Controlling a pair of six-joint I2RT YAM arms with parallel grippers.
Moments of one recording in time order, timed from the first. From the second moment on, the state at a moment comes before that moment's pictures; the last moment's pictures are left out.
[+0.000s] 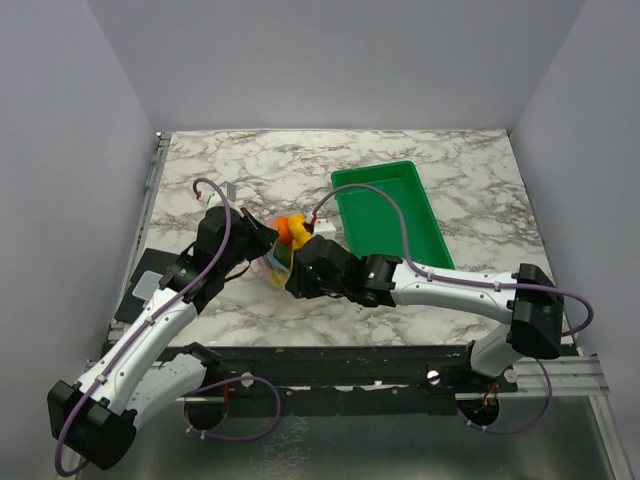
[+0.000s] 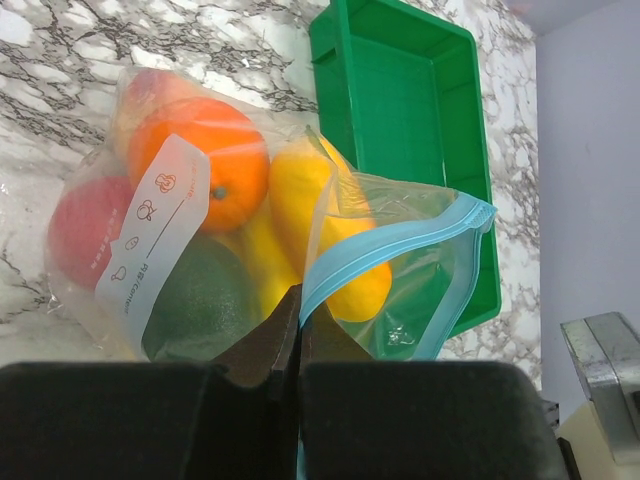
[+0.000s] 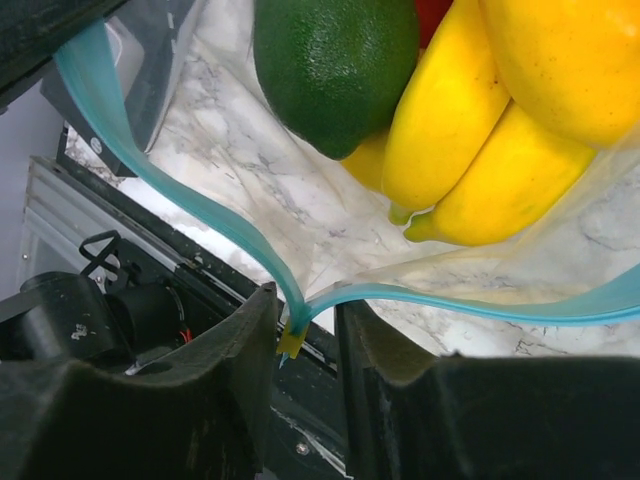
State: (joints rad) left arm -0.48 0.89 0.78 -0.34 -0.04 -0.84; right arm 1.20 1.57 1.19 -0.31 0.24 0.85
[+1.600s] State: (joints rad) left arm -0.48 0.85 1.11 -0.59 0.02 -0.49; right arm 1.20 1.49 1.54 -0.88 0.20 0.18
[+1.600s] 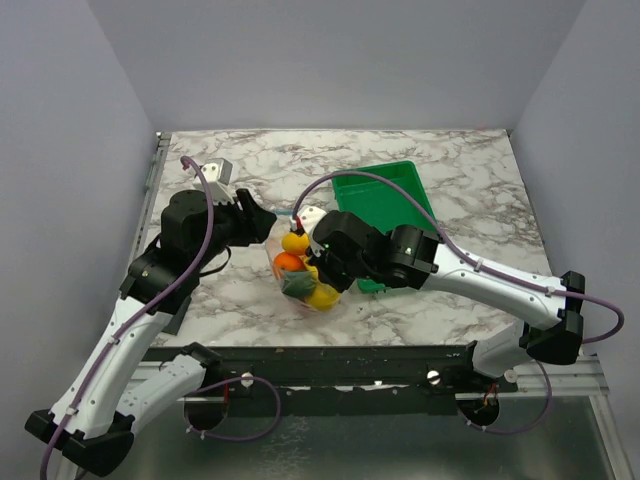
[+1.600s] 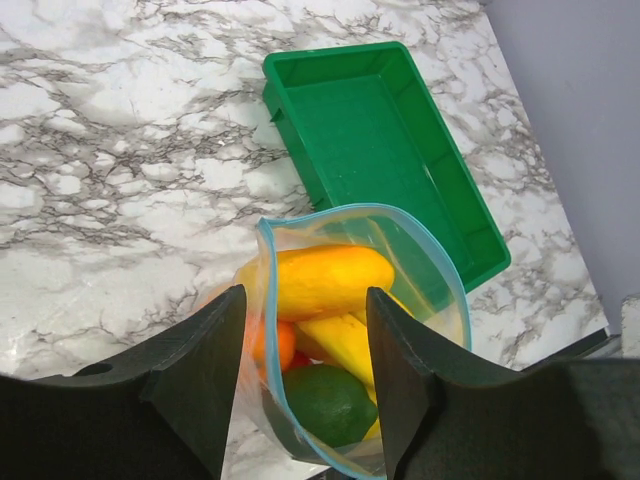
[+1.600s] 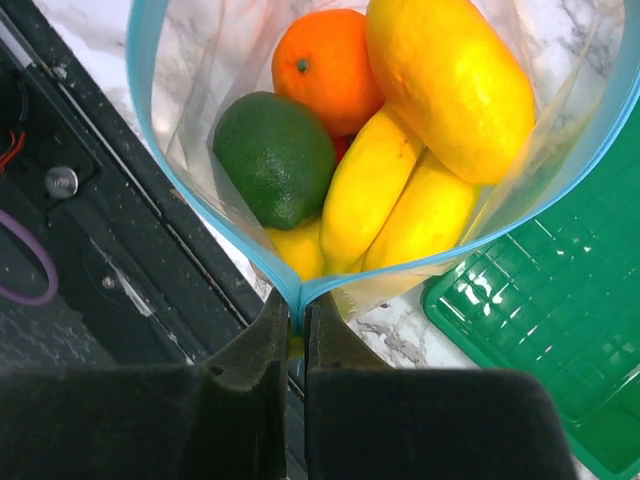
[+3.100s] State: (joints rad) left arm -0.49 0.66 0.92 -0.28 0.90 -0.28; right arm 1.23 1.53 1.90 -1.19 -0.41 -0.31
